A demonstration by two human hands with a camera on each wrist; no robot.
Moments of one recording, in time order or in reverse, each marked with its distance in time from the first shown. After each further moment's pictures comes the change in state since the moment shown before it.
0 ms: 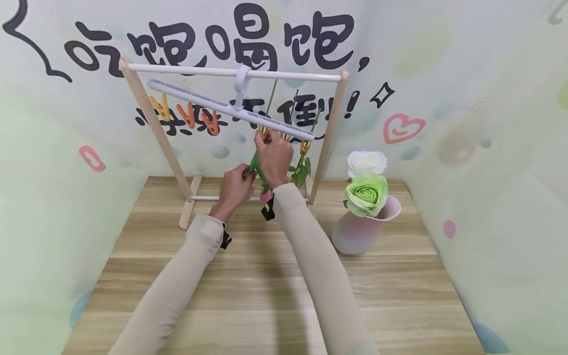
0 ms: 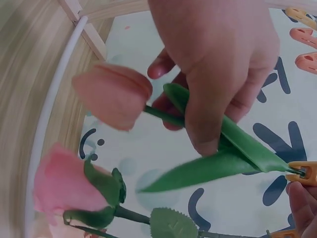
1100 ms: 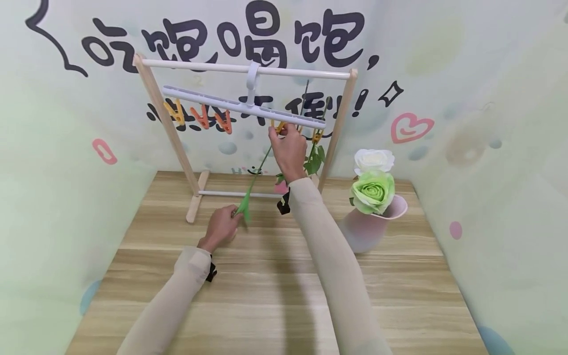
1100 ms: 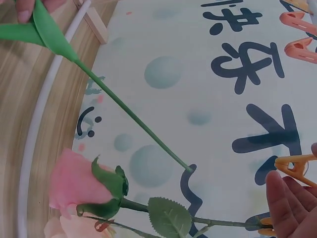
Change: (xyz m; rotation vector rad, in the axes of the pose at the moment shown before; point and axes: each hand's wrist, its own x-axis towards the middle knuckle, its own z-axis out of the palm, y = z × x) left_hand -0.087 -0.091 0.003 0.103 -0.182 -0.167; right_hand 0.015 0.010 -0.014 0.059 -0.168 0.139
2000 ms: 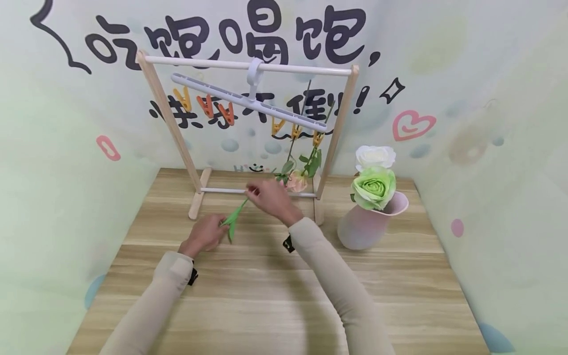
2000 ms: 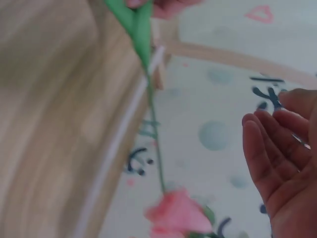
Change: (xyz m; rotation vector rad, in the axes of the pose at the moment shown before) left_hand -0.029 -0.027 -0.032 0.193 -0.218 0.000; right_hand -0.104 0.028 0.010 -0.126 -0.721 -0.372
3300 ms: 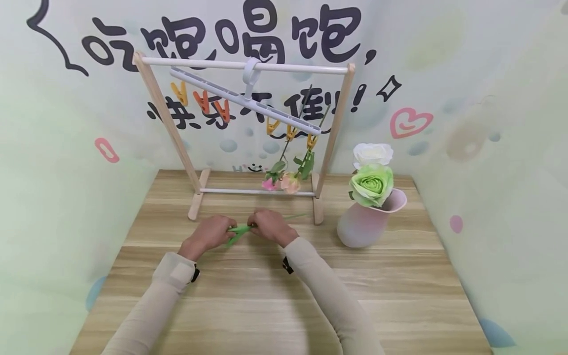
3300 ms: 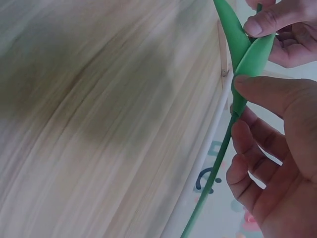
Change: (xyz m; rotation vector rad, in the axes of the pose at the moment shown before) left_hand -0.007 0.037 -0.014 0.334 -0.093 0.257; right_hand -0.046 0.020 0.064 -0.235 -0.306 -0.038
